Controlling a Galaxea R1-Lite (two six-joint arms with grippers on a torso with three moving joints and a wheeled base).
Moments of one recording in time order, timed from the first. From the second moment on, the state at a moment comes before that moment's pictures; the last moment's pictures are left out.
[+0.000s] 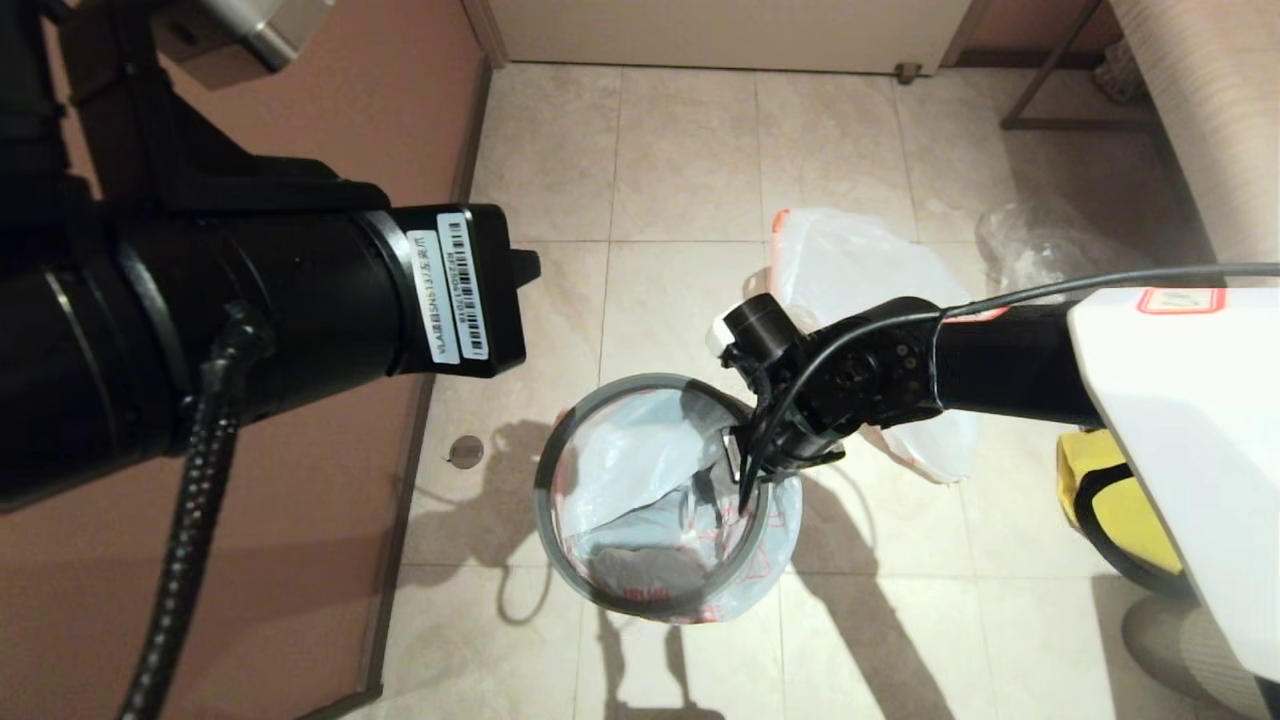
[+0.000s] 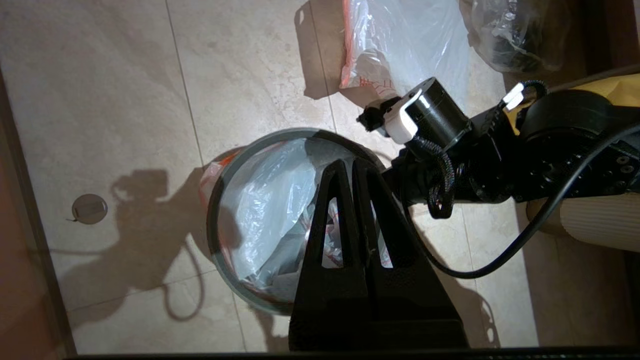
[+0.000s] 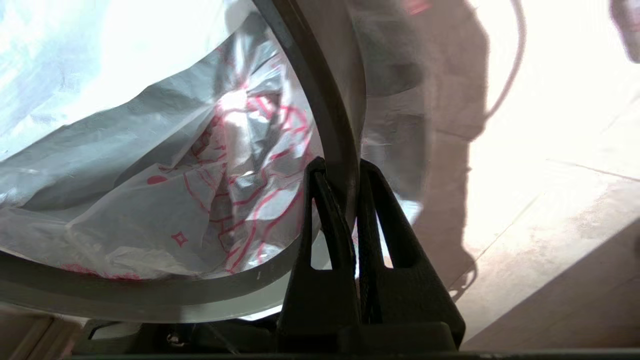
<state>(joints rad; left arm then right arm) -1.05 1.35 -1.25 0.10 0.66 -0.17 0.66 2.27 -1.98 0.65 -0.33 0.33</state>
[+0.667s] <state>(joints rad) -1.08 1.34 -1.24 0.10 0.66 -0.17 0.62 2.23 -1.94 0.71 -0.41 0.33</state>
